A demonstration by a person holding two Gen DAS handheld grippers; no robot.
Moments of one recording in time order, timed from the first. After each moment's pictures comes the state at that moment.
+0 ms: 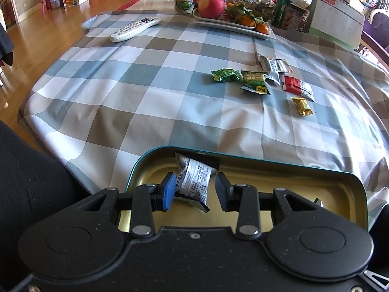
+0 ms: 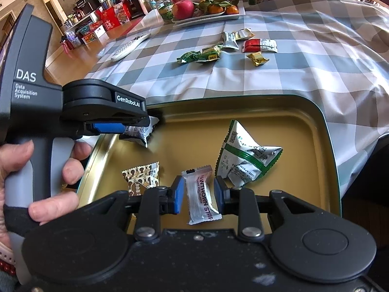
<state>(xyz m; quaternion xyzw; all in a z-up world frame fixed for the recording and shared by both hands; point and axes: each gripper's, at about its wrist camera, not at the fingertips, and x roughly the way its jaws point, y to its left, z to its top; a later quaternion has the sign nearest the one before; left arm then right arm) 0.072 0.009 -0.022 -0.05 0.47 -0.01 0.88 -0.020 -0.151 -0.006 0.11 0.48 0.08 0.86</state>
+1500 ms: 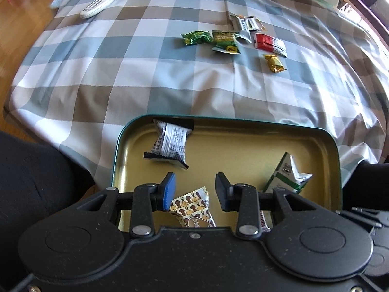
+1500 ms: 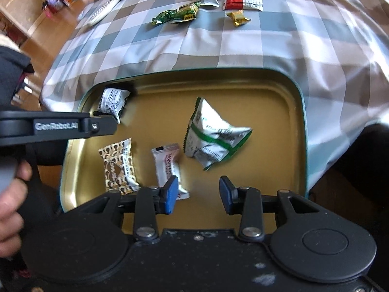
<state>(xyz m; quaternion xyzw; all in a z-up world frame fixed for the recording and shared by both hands) 0.073 -0.003 0.005 -0.02 0.58 -0.08 0.81 0.022 -0.179 -0.005 0.10 0.61 0.08 0.78</state>
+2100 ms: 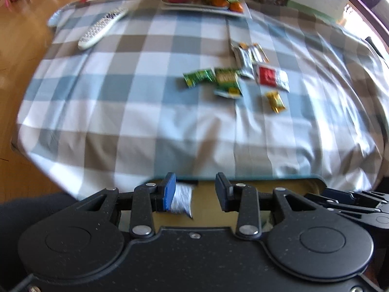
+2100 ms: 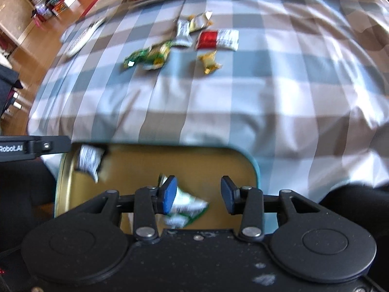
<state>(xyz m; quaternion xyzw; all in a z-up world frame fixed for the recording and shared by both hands) 0.142 0.000 0.046 -0.01 0.58 -0.07 0.81 0.098 -0.227 0.022 0.10 0.60 0.04 0.79</state>
